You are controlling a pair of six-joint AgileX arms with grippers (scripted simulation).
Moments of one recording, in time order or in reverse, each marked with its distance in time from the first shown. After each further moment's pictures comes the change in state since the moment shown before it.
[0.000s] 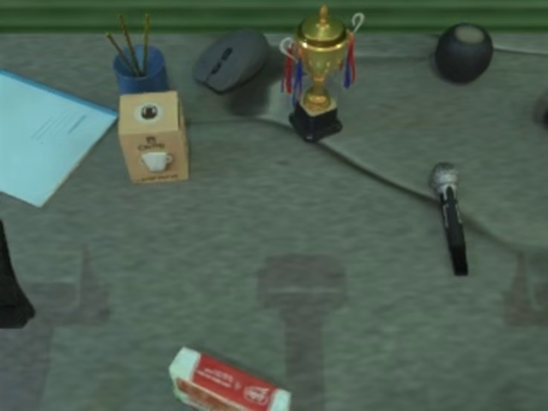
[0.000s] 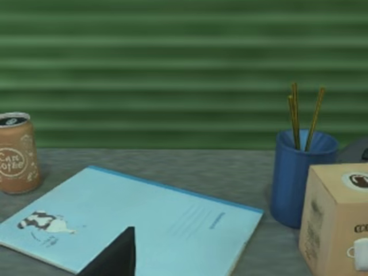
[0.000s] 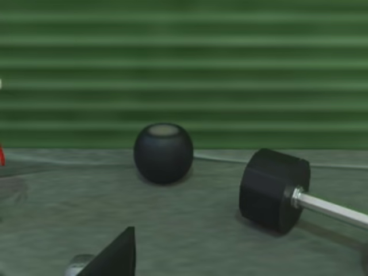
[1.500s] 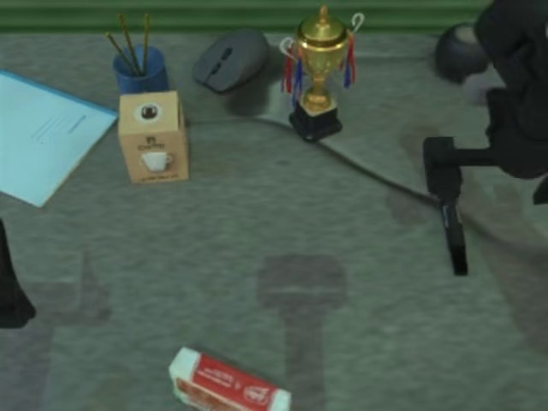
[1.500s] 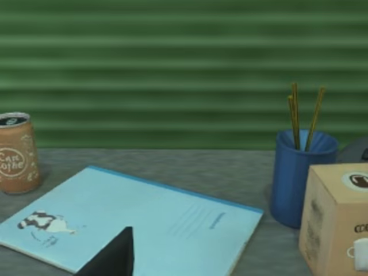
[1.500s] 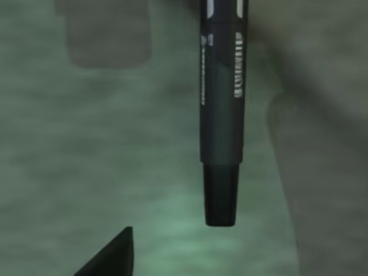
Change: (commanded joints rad) left arm 0.000 0.000 0.000 0.000 0.000 0.000; right arm 0.325 1.805 1.362 -0.960 0.081 0.347
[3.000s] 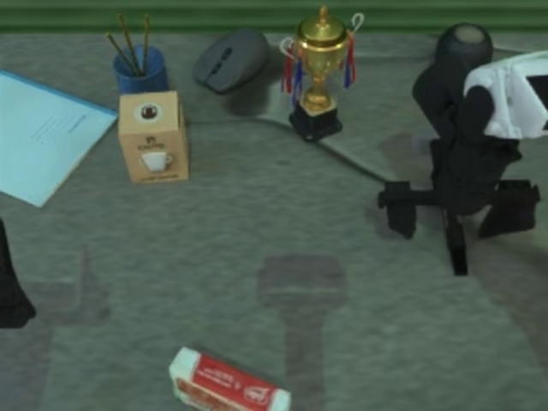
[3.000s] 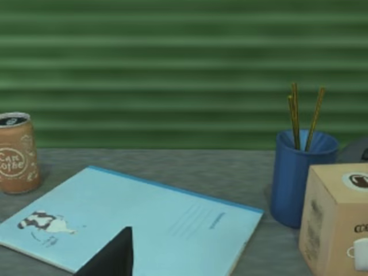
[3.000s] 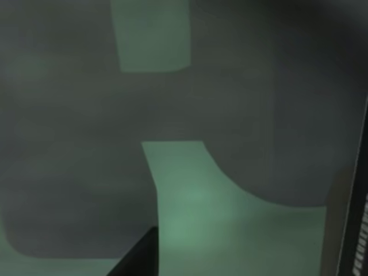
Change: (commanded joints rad) left arm 0.000 0.000 0.000 0.000 0.000 0.000; right arm 0.018 0.359 -0.002 0.242 0.008 0.023
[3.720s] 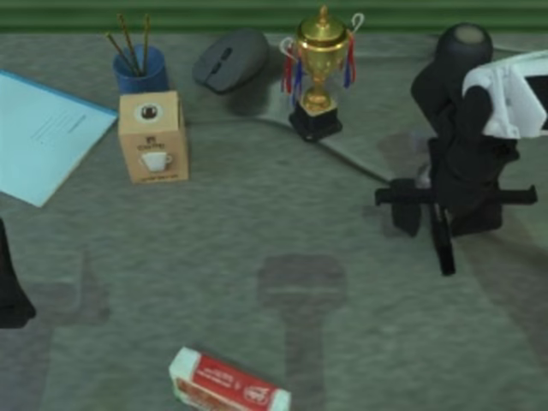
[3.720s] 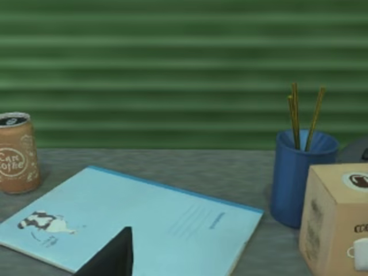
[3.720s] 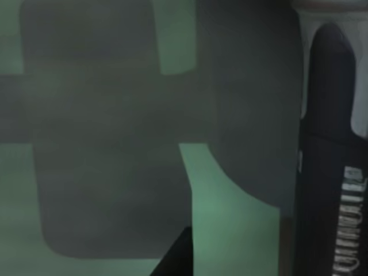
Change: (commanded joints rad) left arm 0.000 0.000 0.000 0.000 0.000 0.000; right arm 0.000 0.000 0.000 0.000 0.000 0.000
